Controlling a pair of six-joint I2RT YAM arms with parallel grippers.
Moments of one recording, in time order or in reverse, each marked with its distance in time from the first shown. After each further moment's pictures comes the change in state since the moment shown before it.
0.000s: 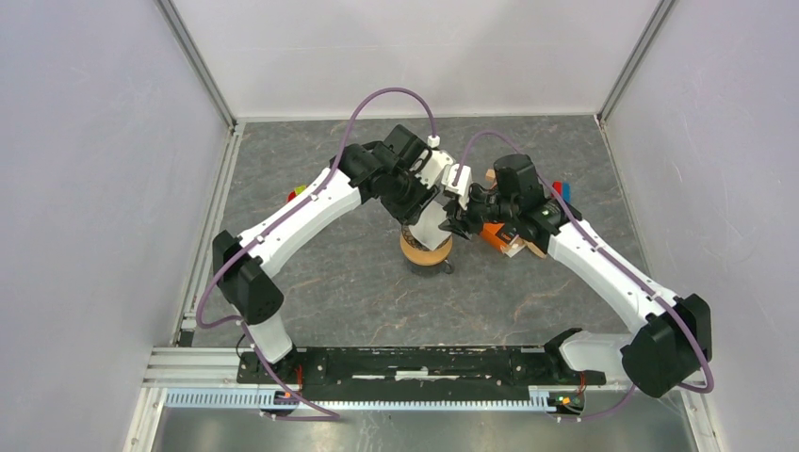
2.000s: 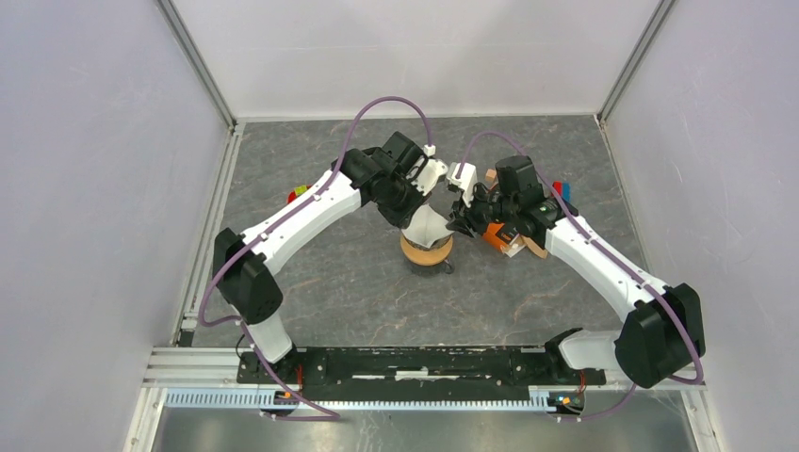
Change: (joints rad) left arm 0.018 -0.004 -0.081 0.016 0.041 -0.001; right arm -0.055 0.049 -0.028 -0.001 0.006 0.071
